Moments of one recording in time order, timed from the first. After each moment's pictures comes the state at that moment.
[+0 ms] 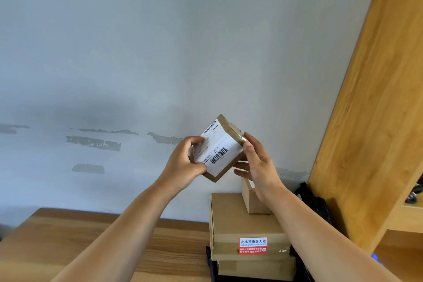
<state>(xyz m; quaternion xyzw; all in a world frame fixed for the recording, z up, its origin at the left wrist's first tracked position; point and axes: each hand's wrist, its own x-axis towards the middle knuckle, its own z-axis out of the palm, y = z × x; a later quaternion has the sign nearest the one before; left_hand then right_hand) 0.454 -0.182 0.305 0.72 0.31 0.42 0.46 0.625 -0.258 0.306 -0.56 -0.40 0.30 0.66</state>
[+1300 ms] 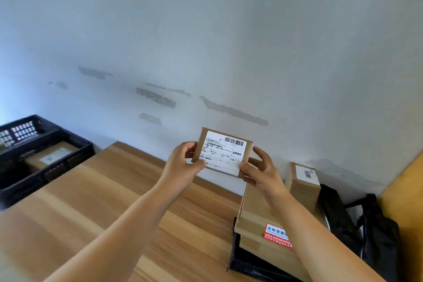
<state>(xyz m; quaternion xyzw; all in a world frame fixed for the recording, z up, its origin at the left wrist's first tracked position) 0.421 -0.203 0.237 0.61 0.51 0.46 0.39 0.633 -0.219 0.214 -0.55 -0.44 0.47 0.53</state>
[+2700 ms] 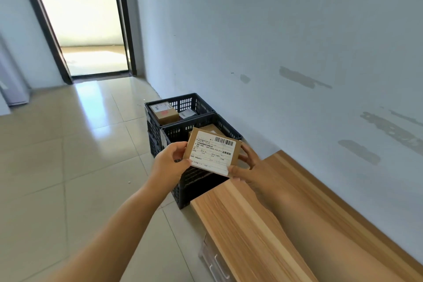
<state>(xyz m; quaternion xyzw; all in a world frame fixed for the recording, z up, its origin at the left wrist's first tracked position) -0.241 -0.236 0.170 0.40 0.70 0.53 0.26 -0.045 -0.126 0.157 -0.38 -0.65 0.60 0.26</state>
